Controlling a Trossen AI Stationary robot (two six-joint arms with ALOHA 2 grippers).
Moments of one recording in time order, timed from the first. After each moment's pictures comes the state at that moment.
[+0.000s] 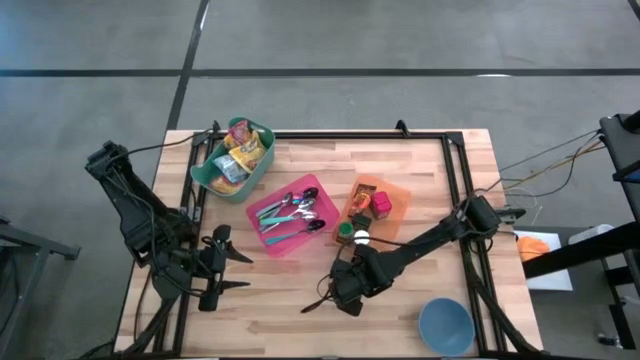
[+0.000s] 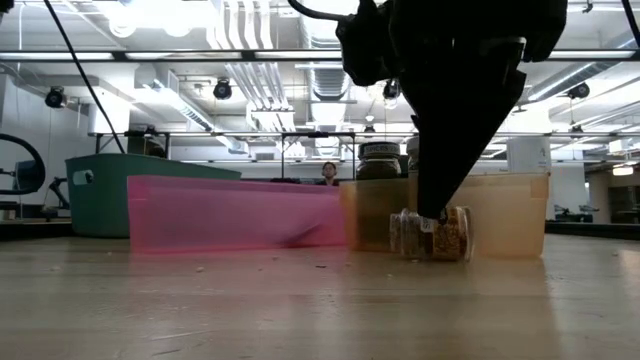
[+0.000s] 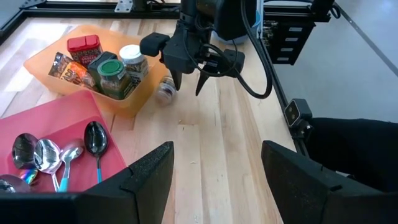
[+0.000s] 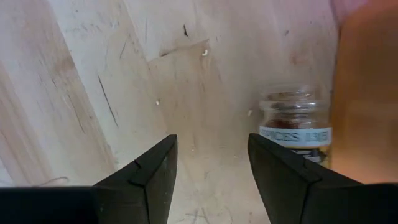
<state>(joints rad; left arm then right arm) -0.88 1.09 1.01 -0.66 -0.64 -0.58 0.45 2.04 1.52 -0.84 0.19 0.81</state>
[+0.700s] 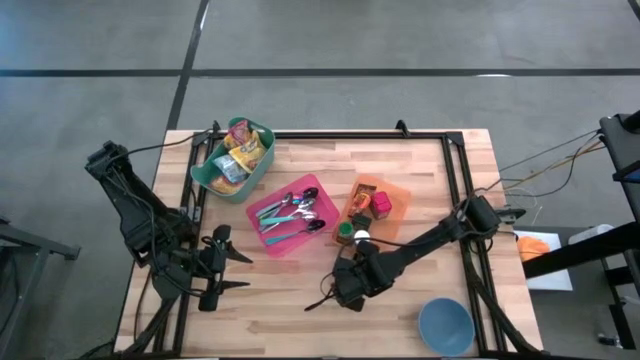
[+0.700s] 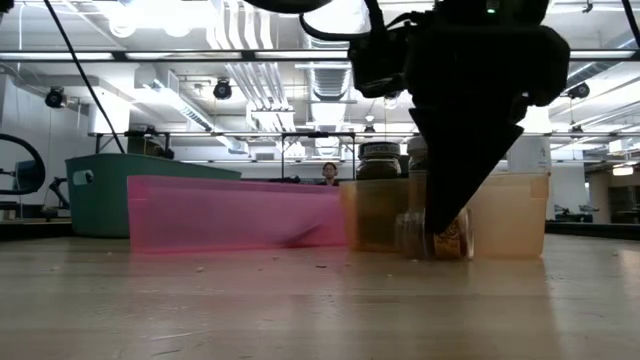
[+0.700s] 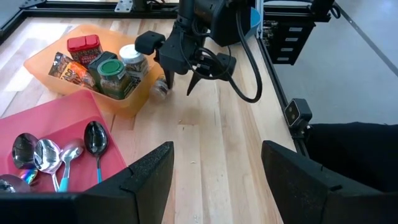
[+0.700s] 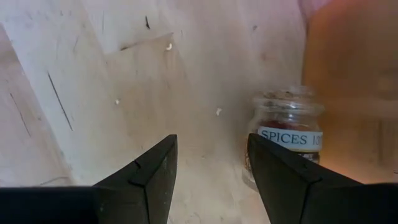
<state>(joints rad) -0.88 1.09 1.01 -0.66 -0.64 -0.58 0.45 2.05 1.47 -0.85 0.26 0.81</state>
